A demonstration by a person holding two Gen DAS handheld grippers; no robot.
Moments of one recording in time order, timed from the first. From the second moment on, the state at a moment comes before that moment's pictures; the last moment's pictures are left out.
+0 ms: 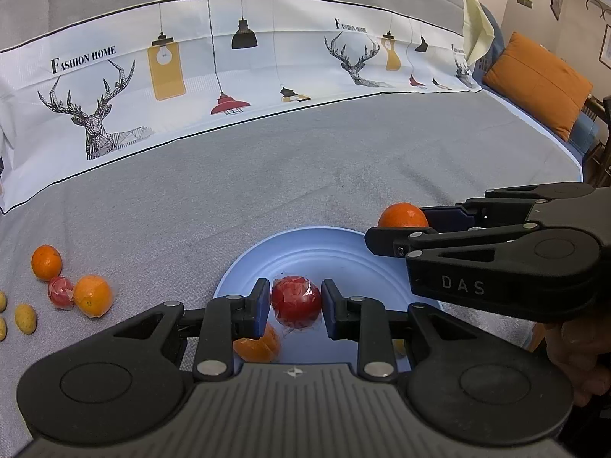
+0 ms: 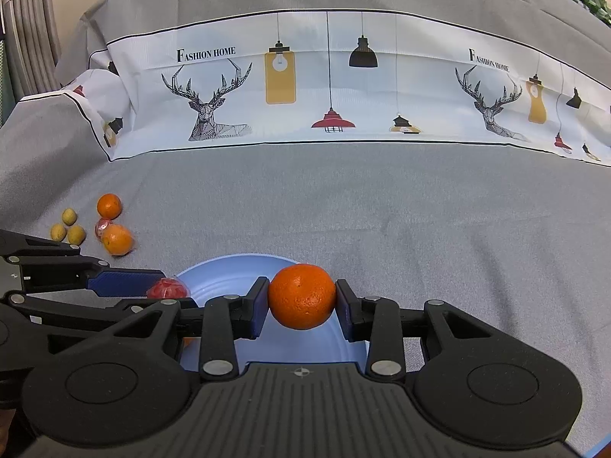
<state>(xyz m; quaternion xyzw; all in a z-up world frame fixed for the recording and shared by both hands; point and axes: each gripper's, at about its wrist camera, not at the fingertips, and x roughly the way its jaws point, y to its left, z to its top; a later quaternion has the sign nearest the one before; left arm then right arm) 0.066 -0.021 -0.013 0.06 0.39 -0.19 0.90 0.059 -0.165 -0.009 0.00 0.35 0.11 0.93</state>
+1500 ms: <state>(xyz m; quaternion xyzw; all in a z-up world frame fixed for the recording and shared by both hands) 0.070 0.026 0.025 0.00 0.30 -0.07 0.95 0.056 -0.163 0.001 0.02 0.32 0.10 0.94</state>
